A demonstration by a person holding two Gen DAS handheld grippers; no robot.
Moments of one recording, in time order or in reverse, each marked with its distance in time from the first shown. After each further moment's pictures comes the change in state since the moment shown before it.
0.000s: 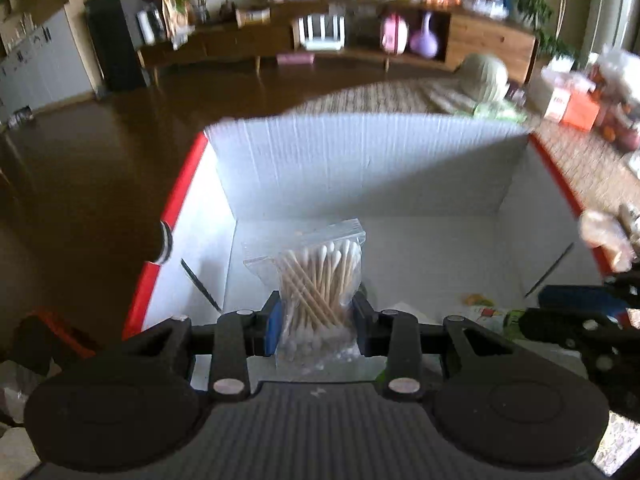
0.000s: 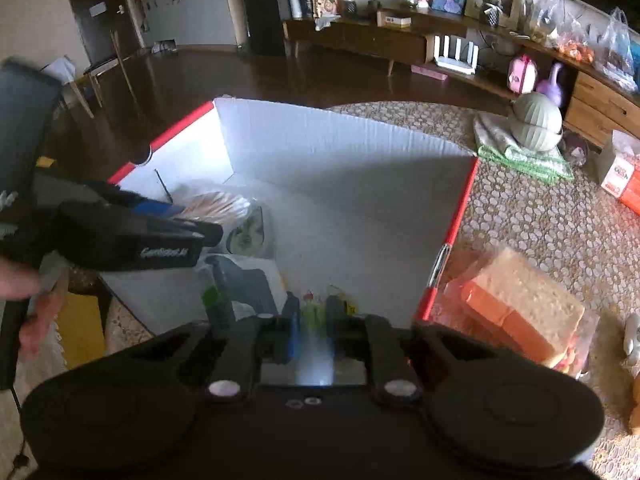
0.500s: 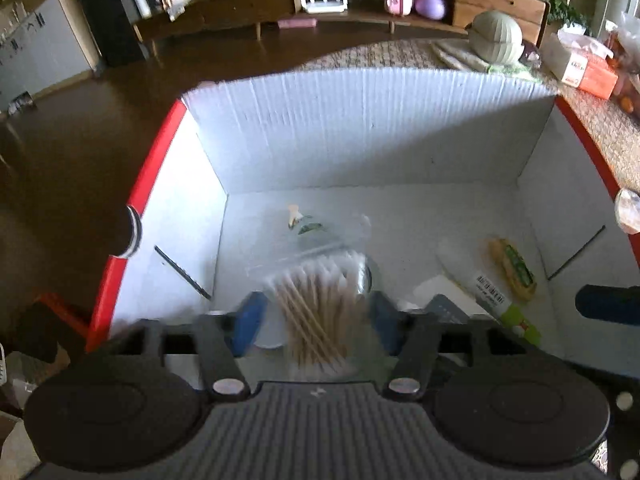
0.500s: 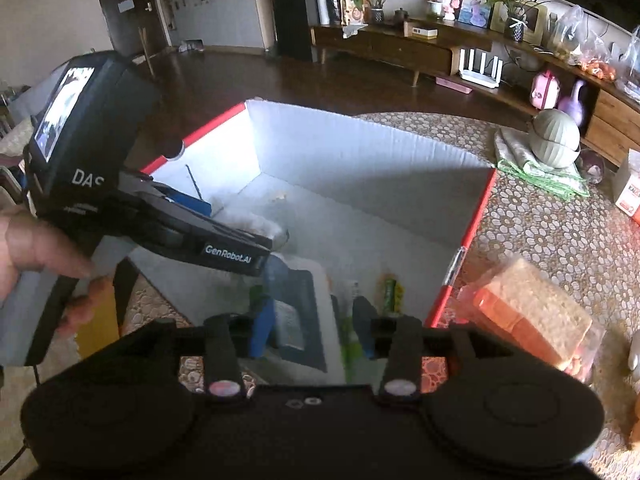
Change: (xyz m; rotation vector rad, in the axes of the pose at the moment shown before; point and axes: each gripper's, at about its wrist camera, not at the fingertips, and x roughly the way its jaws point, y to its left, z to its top) left arm 0.021 -0.006 0.001 0.015 0.085 0.025; right arm -0.020 -0.002 -0.004 -0.016 -0.023 0.075
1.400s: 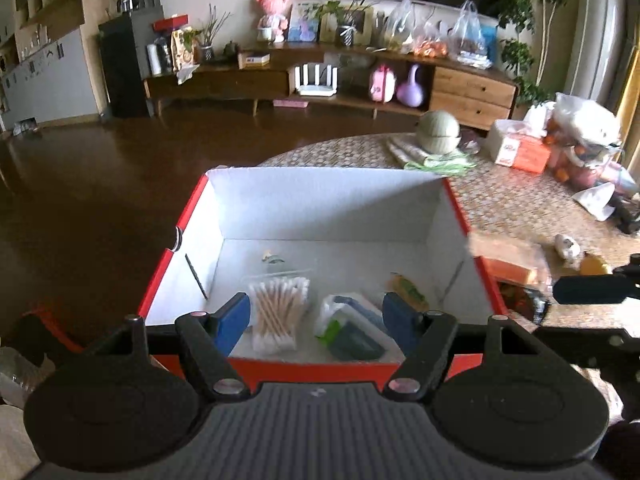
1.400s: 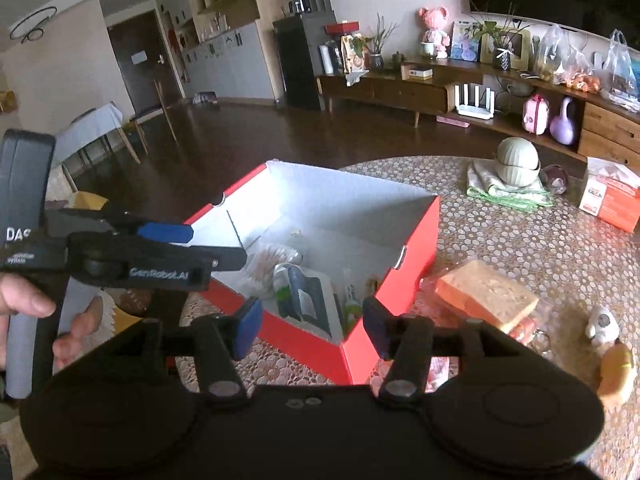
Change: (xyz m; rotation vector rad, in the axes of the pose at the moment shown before) left arm -0.130 -0.021 -0.043 -0.068 -0.249 -0.070; right arm -0.116 -0.015 -0.032 0.052 -0.151 0.061
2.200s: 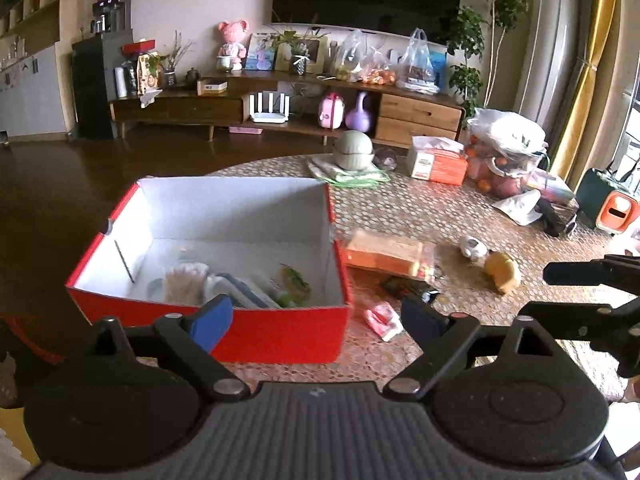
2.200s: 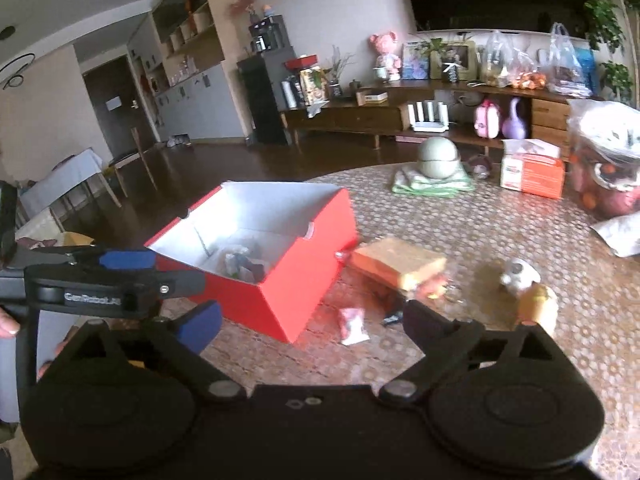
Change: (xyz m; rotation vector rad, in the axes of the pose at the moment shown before) left arm -0.060 -0.087 -0.042 0.002 -0.092 -0.118; right arm -0.091 -0.065 -0.066 0.097 -0.104 -0.070
